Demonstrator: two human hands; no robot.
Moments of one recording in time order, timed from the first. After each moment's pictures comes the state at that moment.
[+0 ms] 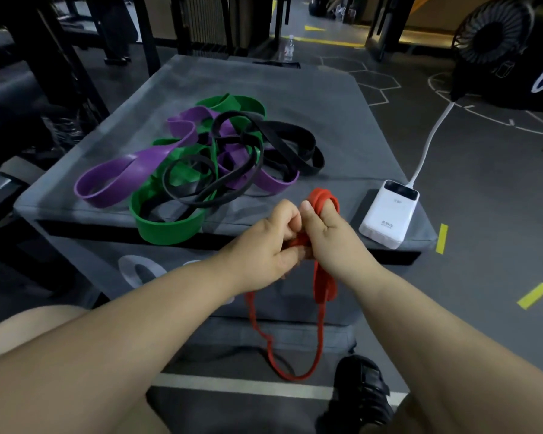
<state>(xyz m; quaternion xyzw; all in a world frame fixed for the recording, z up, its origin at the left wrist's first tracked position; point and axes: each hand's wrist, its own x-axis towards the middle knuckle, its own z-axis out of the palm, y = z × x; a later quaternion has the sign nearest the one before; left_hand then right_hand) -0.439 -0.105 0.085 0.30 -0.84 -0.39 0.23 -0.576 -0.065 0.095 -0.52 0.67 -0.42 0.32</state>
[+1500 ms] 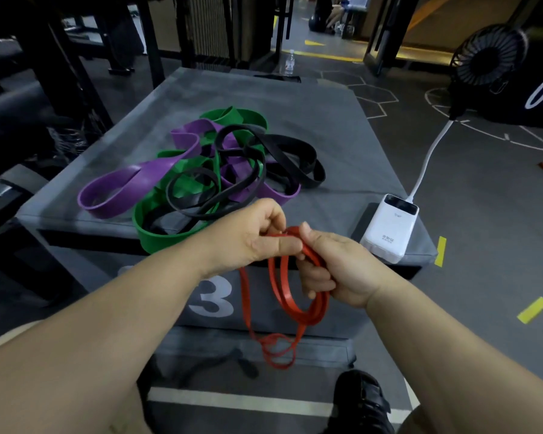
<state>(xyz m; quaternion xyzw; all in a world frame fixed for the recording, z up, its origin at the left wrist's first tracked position) -0.416 -0.127 0.118 0.30 -0.75 -0.55 0.20 -0.582 -0.057 0.106 -0.45 0.46 -0.40 0.65</state>
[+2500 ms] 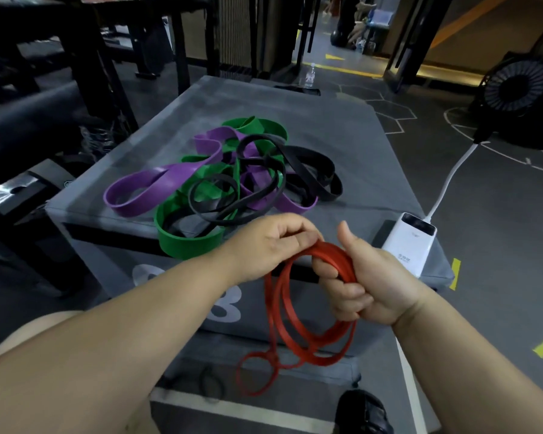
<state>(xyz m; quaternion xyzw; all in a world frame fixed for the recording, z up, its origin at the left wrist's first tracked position) -0.420 -0.123 0.119 0.28 -0.77 -0.51 0.27 -0.592 -0.056 0.122 -0.40 0.42 -0.32 0.75</state>
